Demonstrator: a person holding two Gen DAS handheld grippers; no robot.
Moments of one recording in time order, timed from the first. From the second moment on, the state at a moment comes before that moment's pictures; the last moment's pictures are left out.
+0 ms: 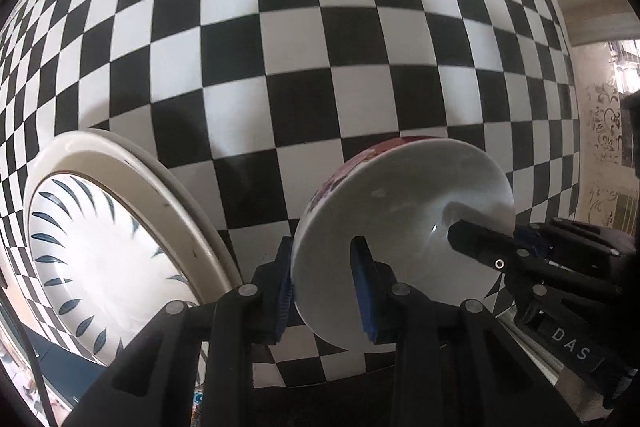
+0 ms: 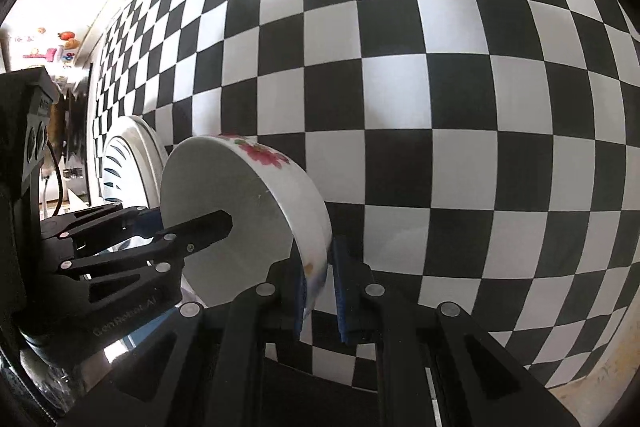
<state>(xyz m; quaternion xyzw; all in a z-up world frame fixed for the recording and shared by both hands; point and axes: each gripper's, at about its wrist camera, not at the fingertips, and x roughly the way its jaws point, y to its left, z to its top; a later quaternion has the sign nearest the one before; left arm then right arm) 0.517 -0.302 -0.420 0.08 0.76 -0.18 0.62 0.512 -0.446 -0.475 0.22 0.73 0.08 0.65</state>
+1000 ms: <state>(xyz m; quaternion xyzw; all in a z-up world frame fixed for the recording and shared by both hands) 0.537 -0.278 -0.403 0.07 0.76 -0.17 0.62 0.513 -0.484 -0.473 0.27 0.74 0.06 0.62</state>
